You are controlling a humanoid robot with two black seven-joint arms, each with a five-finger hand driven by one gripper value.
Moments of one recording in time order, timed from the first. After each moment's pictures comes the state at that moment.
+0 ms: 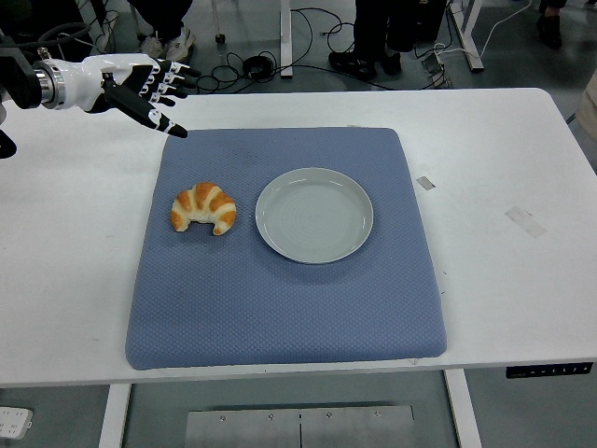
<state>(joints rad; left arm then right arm) -1.36 0.54 -0.02 -0.76 0.46 -0.49 -0.04 -0.09 0.00 0.10 0.06 -0.10 -0.10 0.22</state>
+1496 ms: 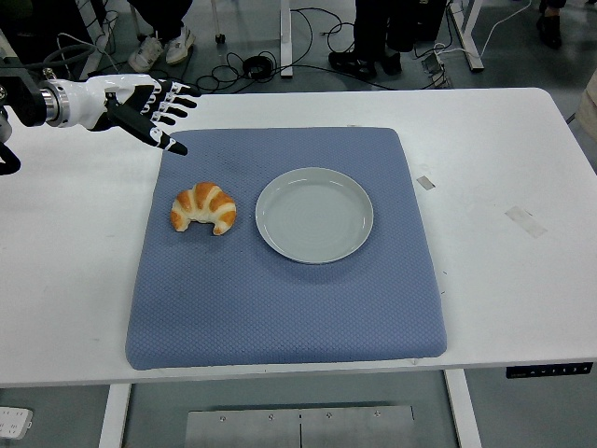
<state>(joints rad) -1.32 0.53 -0.01 -0.76 0.46 -0.49 -0.04 -0.09 0.00 0.10 0.06 -0.10 -0.10 0.22</state>
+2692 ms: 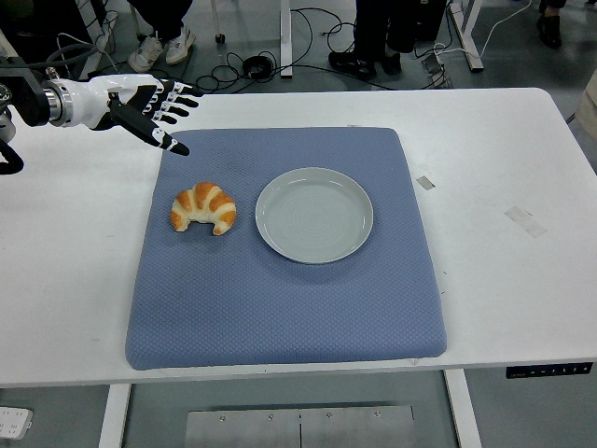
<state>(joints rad) -1.32 0.53 -0.01 -0.77 0.49 -0.48 -0.05 -0.09 0.00 0.10 0.06 -0.10 -0.10 0.22</state>
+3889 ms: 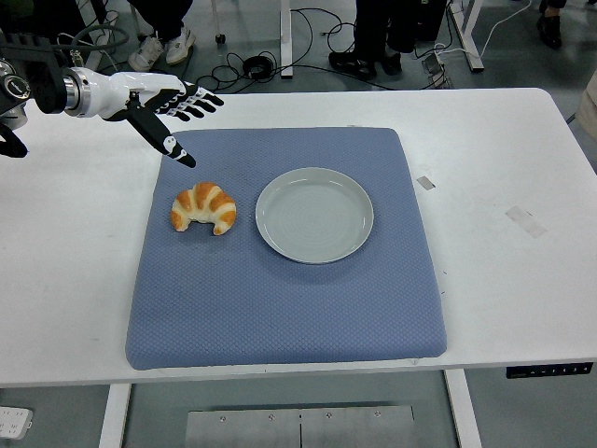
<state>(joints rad) -1.38 0.53 -0.01 -0.88 0.74 -0.48 -0.05 -0.09 0.00 0.10 0.06 -0.10 -0.10 0.22</state>
